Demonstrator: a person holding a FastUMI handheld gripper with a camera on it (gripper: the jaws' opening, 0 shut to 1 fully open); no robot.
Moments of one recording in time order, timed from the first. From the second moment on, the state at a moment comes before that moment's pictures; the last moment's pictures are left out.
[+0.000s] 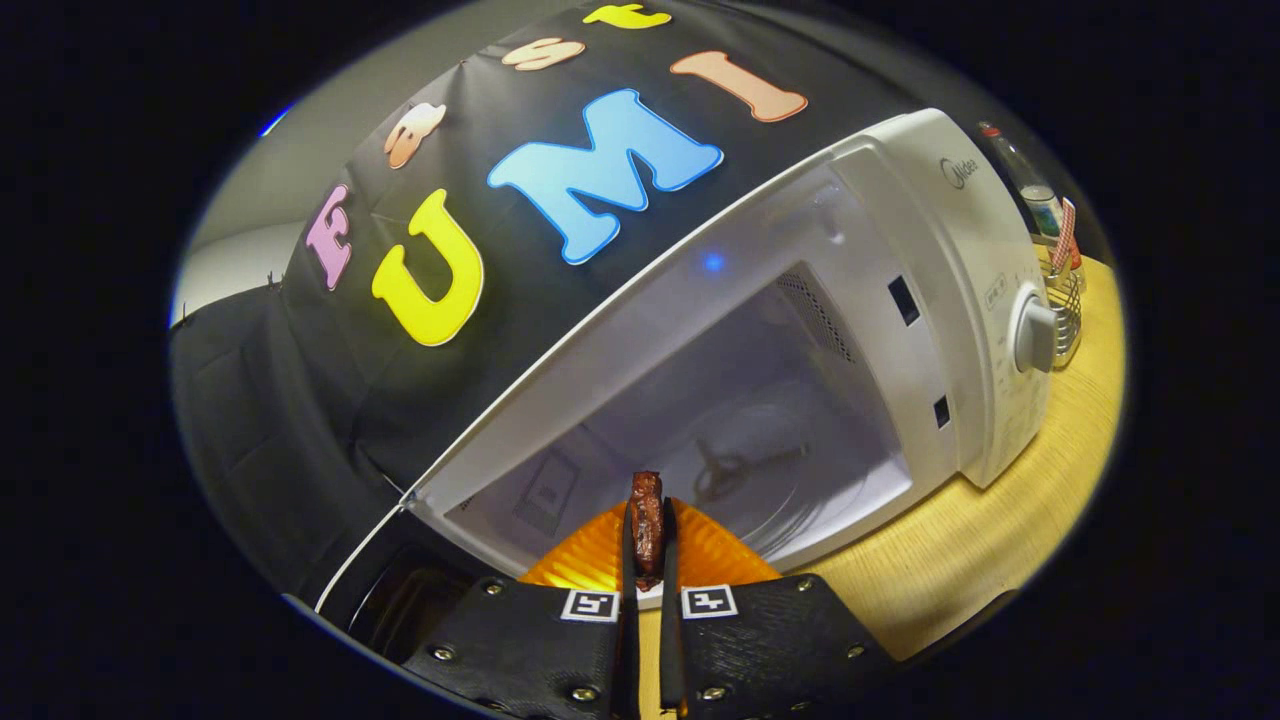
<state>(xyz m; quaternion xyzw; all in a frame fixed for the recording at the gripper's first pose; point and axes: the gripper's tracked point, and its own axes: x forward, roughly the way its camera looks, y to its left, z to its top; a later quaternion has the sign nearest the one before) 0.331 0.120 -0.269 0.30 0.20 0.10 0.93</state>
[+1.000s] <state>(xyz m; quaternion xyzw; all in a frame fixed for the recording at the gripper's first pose) 0.374 0.083 -0.307 0.04 0.23 0.04 0.97</state>
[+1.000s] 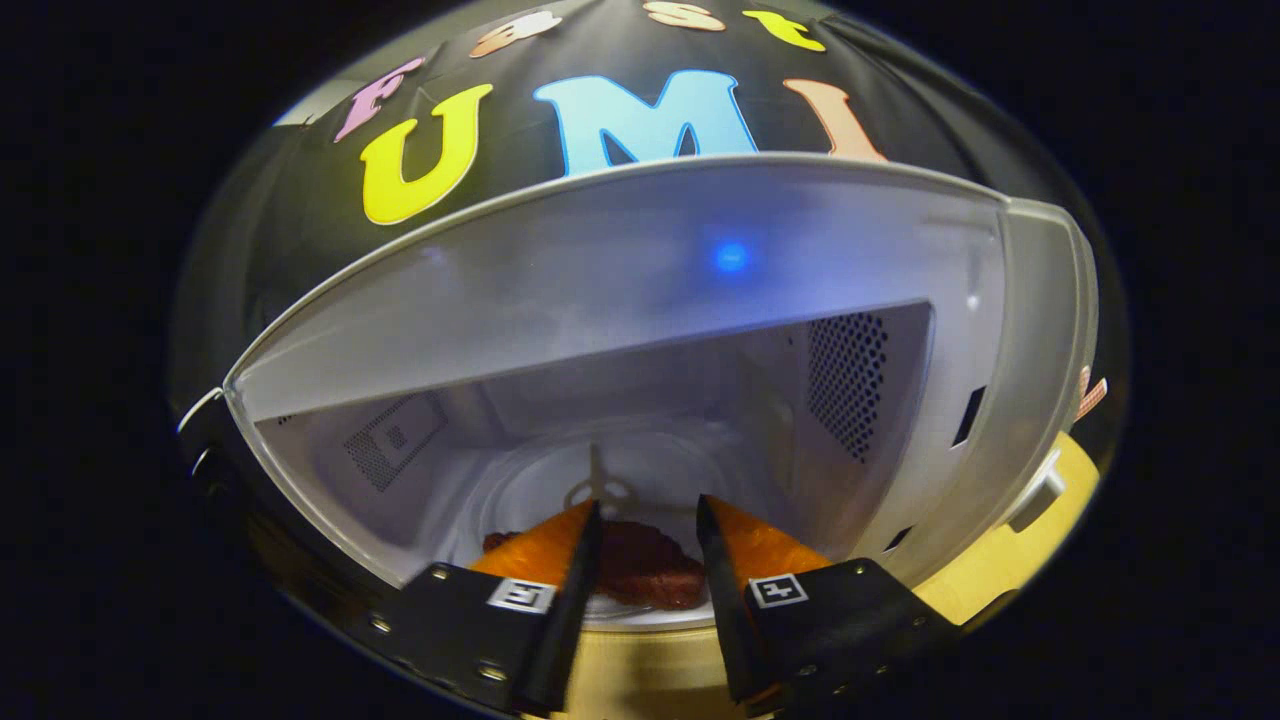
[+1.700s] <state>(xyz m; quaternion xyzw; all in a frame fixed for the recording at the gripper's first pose) 0.244 0.126 -0.169 0.02 0.15 0.13 0.98</state>
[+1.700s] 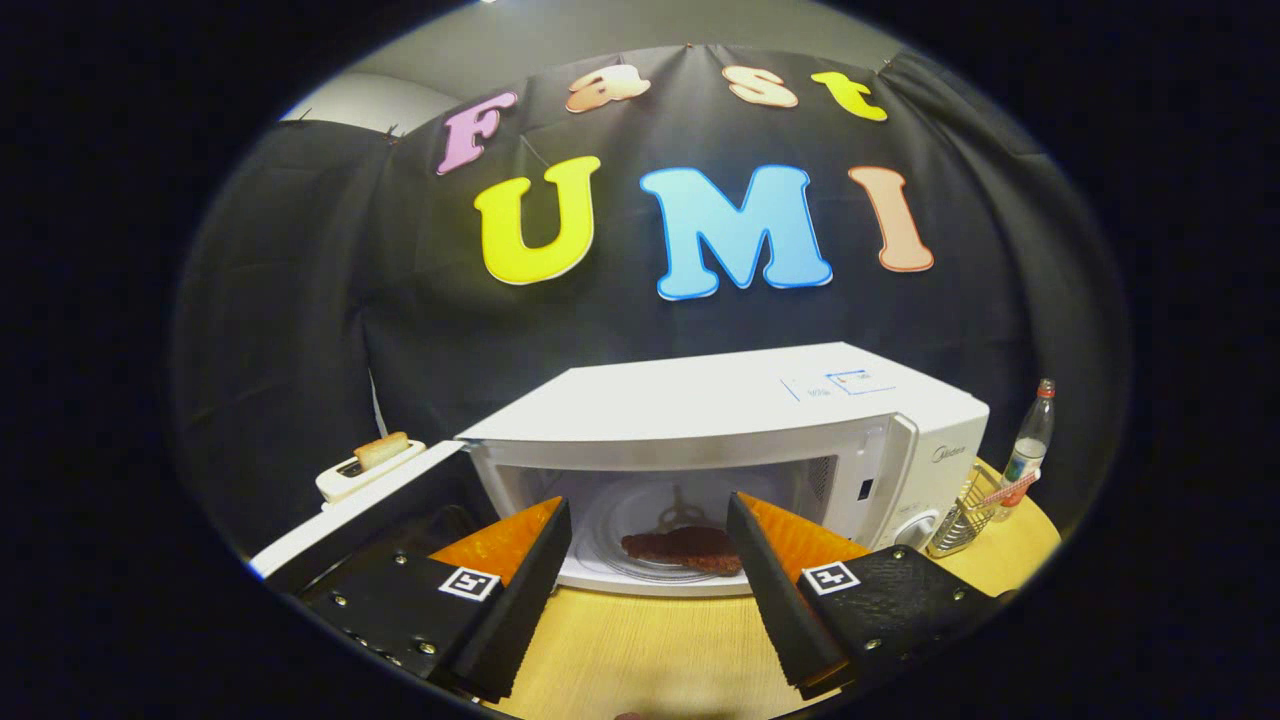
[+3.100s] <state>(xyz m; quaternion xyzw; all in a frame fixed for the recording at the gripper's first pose) -0.037 0.344 -0.094 0.06 0.13 0.38 0.91</state>
